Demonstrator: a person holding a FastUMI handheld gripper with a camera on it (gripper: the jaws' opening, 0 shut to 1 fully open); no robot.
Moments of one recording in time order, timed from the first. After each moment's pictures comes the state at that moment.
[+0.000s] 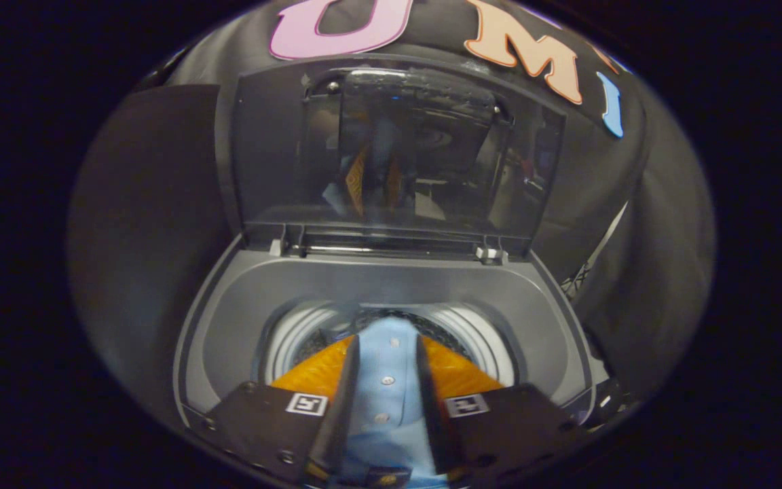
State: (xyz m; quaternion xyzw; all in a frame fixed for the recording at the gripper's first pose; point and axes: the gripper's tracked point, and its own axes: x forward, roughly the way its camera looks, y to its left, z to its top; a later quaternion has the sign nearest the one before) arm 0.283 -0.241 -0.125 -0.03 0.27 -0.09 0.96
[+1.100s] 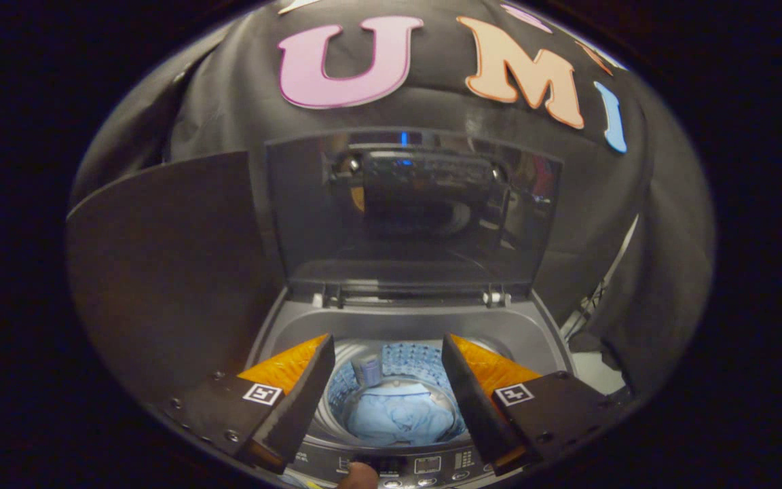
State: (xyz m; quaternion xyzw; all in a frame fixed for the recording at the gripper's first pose) arm 0.279 -0.211 -0.036 -0.02 0.19 -0.03 0.98
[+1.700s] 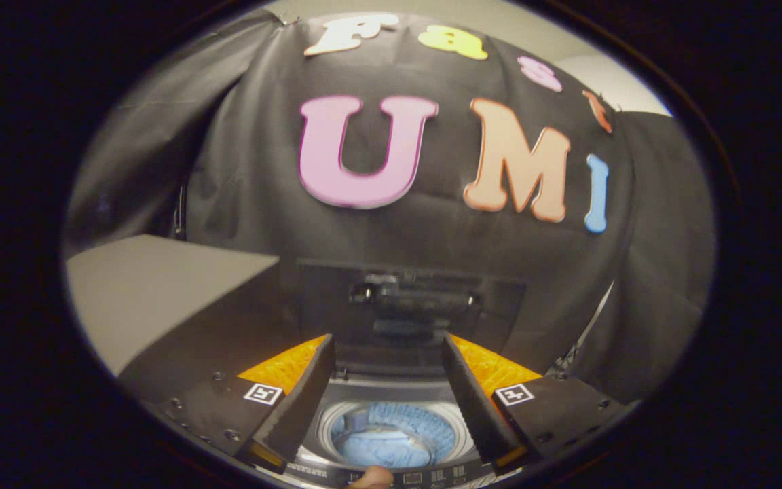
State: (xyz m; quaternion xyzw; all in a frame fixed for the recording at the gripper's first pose) arm 0.255 -0.198 0.135 -0.06 0.00 -0.08 1.00
